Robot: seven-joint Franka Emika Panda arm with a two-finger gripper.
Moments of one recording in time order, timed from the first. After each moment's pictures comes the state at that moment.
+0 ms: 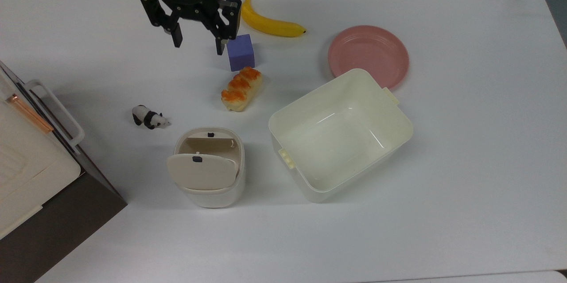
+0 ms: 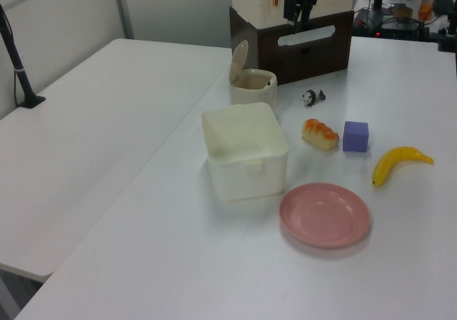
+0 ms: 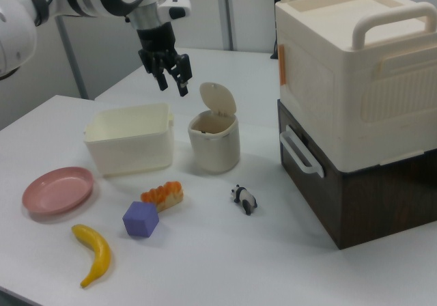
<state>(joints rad) -0.15 0.30 0.13 -1.27 -0.08 1.69 0.16</state>
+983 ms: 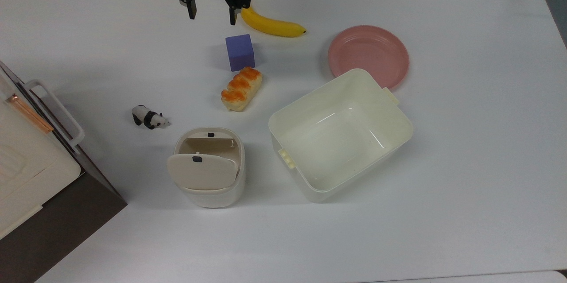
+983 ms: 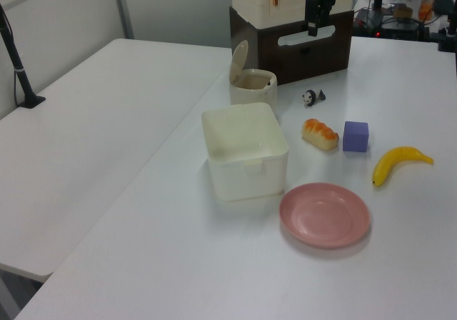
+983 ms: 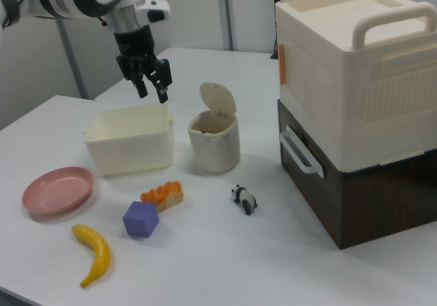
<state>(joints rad) -0.15 0.14 0.15 -1.46 -0.07 1.68 0.13</state>
